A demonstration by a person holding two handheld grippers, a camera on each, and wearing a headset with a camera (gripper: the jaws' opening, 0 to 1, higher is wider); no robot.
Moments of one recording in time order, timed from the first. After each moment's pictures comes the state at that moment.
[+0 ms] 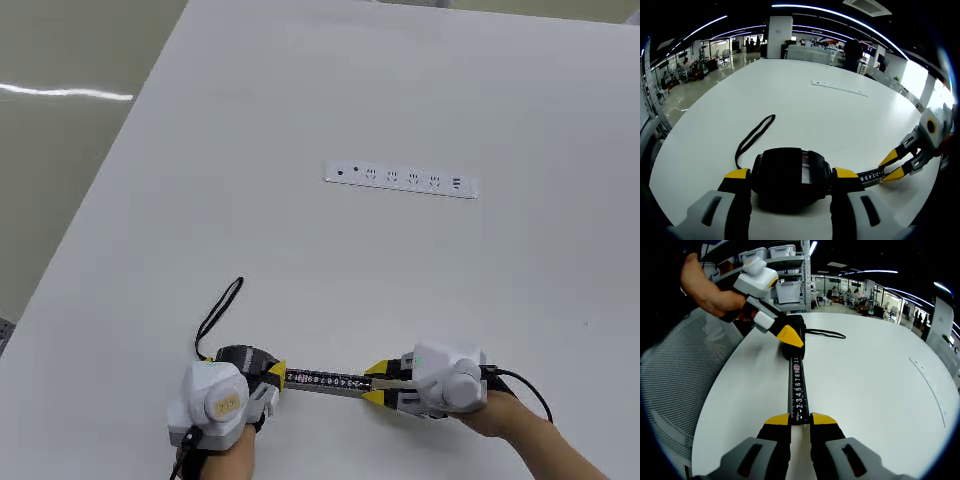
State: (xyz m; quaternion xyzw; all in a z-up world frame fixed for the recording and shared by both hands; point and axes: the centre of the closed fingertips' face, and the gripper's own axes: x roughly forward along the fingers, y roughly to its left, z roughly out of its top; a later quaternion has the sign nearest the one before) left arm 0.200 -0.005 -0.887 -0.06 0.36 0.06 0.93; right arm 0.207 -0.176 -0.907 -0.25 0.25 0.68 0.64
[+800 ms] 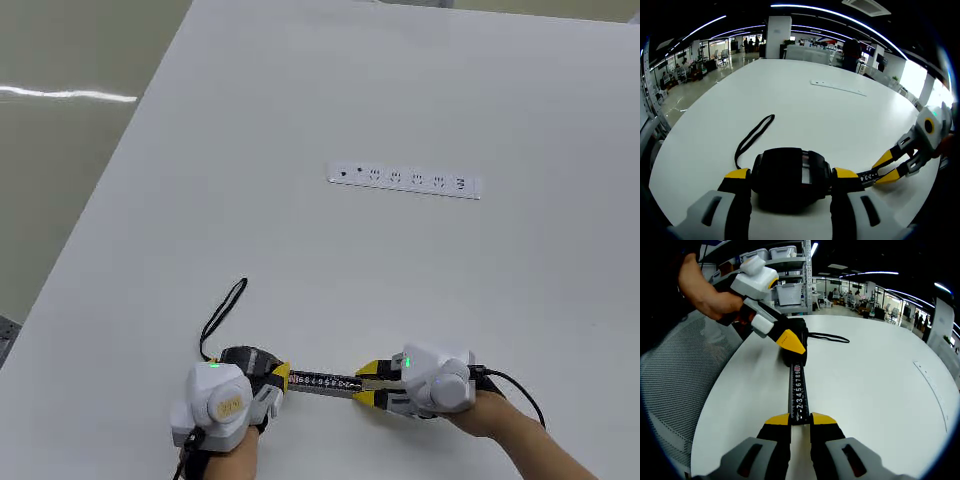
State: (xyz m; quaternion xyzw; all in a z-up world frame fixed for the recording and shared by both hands) left arm 0.200 -0.005 -0.887 -0.06 0.36 0.06 0.93; right arm 0.204 -0.156 -0.907 -0.24 0.24 0.69 0.64
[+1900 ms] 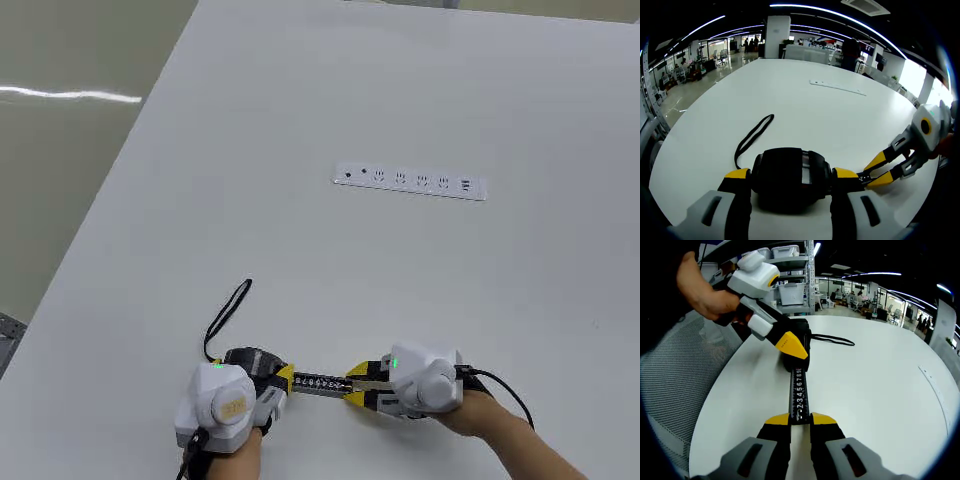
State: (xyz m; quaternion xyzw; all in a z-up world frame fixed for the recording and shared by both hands) left arm 0.200 -0.005 -0.887 -0.06 0.36 0.05 0.93; right arm 0.200 -0.137 -0.910 -0.24 0.24 0.69 0.63
